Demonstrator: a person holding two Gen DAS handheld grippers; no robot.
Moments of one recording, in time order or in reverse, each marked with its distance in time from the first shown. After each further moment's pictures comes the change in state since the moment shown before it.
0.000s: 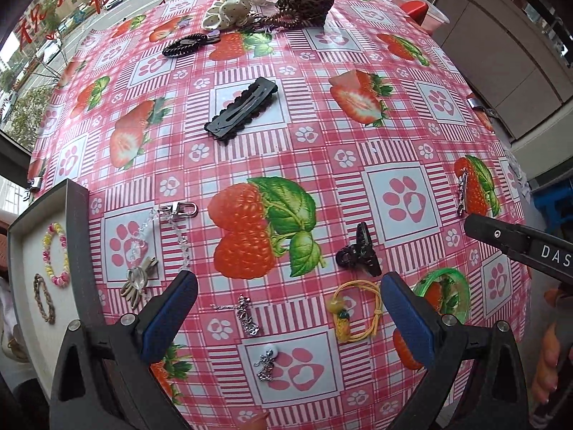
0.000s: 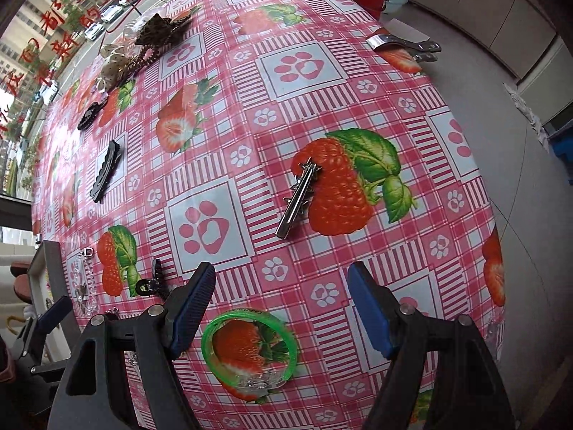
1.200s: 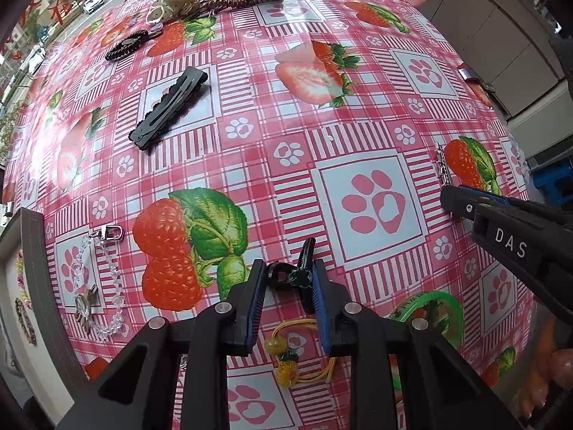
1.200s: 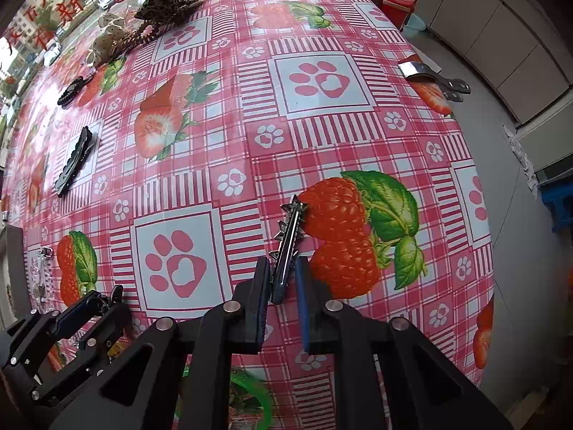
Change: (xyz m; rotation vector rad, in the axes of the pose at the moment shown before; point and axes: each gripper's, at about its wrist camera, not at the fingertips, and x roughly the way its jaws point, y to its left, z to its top) left arm 0.036 -0.047 0.017 0.068 0.044 -0.007; right arm 0.037 0.032 0.028 -0.152 -0.018 -0.104
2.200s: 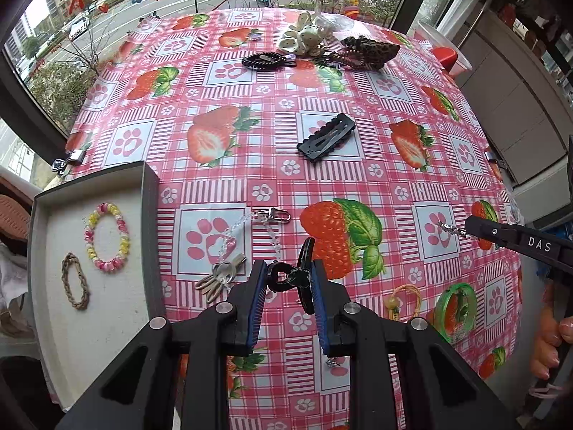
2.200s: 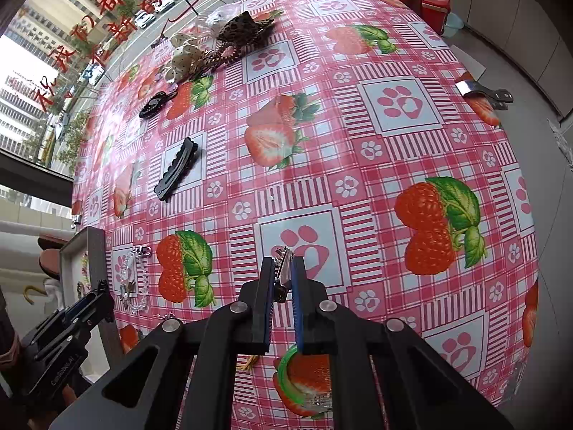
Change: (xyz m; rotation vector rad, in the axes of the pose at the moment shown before) left arm -0.079 0.134 -0.046 -0.209 -0.142 0.001; right arm -0.049 0.036 -0.012 -0.001 -0.038 0.261
